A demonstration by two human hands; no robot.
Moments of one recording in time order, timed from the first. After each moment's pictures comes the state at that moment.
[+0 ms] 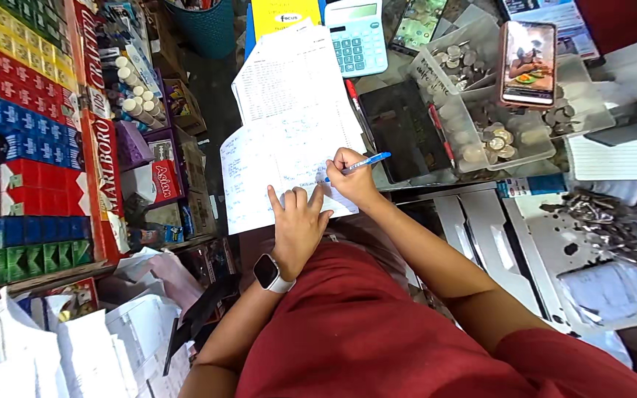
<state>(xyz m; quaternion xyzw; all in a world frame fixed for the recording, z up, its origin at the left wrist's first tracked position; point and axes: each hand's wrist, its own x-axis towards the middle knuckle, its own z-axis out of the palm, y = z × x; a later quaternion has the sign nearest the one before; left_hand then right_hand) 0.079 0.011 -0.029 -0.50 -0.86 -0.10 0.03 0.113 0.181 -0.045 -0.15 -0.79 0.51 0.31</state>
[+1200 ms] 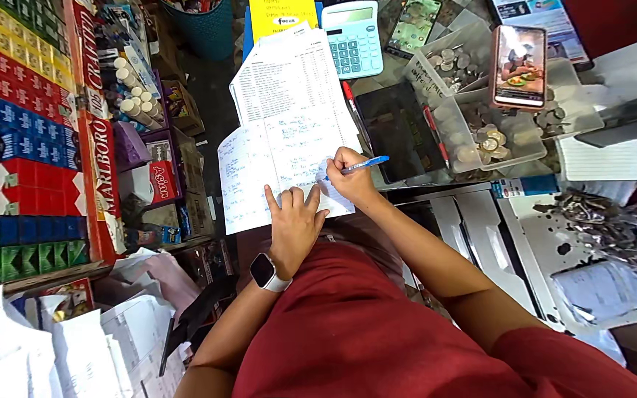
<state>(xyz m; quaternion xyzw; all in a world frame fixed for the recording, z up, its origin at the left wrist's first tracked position) 0.079 0.010 -0.031 -0.50 -0.86 -0.10 0.02 0.118 0.184 -0.045 -0.15 -0.80 0.49 0.31</state>
